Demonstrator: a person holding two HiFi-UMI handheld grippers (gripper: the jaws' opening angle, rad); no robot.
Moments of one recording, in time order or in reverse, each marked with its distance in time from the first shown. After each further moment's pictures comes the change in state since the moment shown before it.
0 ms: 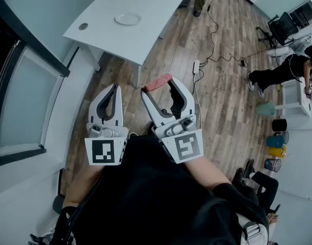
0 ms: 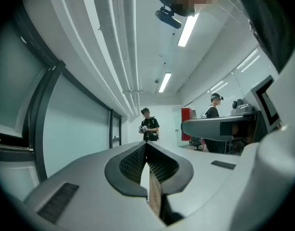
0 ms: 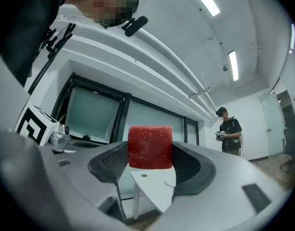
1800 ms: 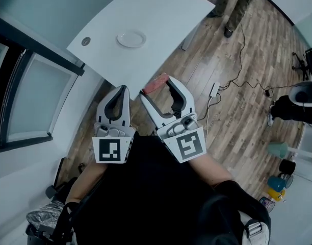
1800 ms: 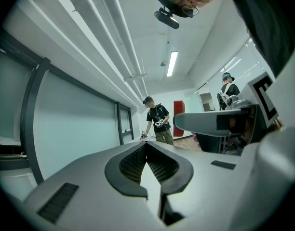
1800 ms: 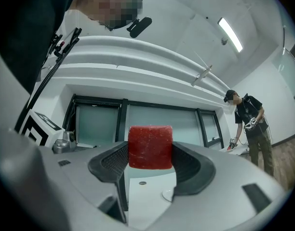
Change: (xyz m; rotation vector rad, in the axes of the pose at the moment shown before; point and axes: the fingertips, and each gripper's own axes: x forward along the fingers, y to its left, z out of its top) left arm 0.232 -0.023 -0.027 0.080 0.132 0.181; right arm 0.132 -0.196 -0.040 0.177 -0.044 0.285
